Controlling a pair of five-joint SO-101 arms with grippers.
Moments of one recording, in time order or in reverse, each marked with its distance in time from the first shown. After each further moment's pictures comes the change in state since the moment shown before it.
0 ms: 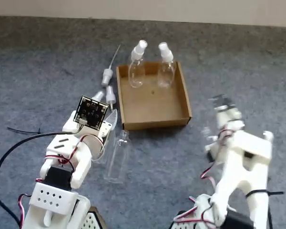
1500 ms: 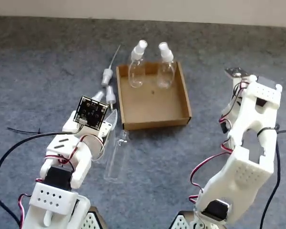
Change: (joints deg) left arm 0.0 0.0 0.0 0.0 0.0; right arm 1.9 52.0 -54.6 12.8 -4.3
